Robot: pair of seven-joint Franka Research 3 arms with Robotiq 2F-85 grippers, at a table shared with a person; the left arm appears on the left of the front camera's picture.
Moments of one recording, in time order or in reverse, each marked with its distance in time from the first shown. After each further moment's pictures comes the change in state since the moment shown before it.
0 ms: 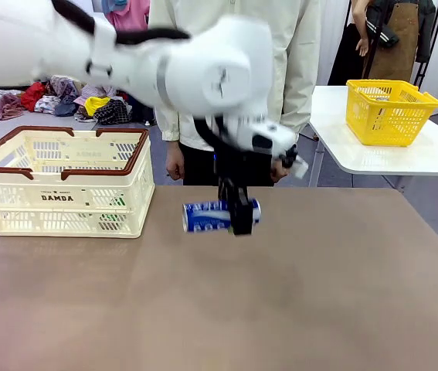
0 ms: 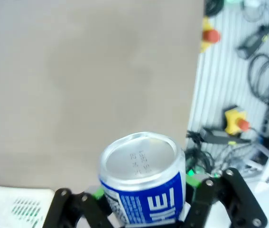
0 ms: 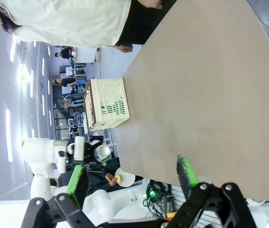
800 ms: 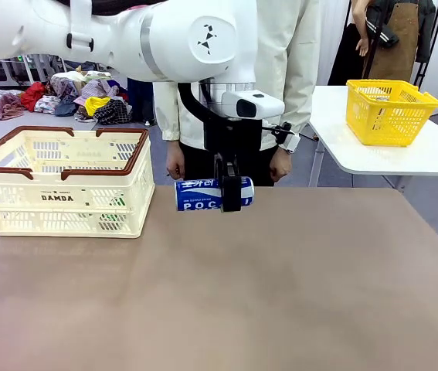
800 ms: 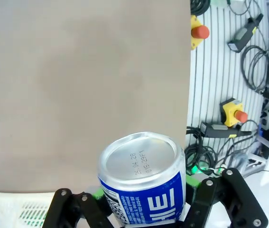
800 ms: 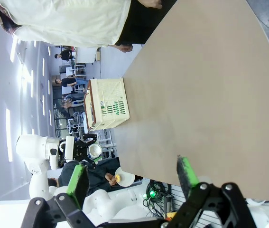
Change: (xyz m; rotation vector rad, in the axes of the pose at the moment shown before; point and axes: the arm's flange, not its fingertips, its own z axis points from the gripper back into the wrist) left arm -0.010 0.012 0.015 -0.023 -0.034 -0.060; right arm 0.000 0.000 0.000 0.000 0.000 0.000
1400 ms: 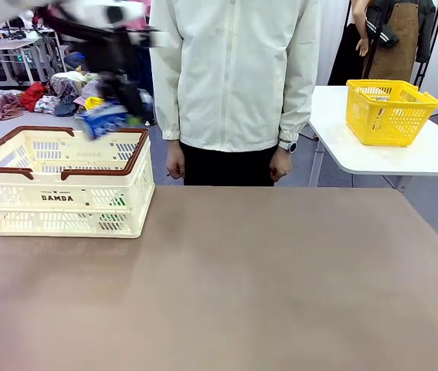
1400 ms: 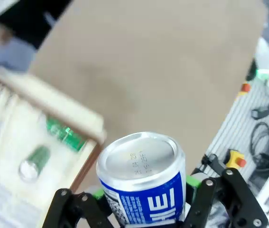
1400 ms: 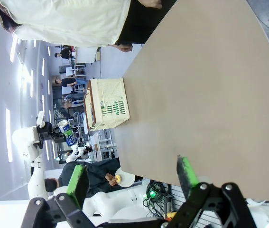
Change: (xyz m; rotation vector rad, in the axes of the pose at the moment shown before) left arm -0.238 0.097 0.131 0.112 -0.315 0.609; right arm 0.000 0.000 0.000 0.000 -0.001 -0.001
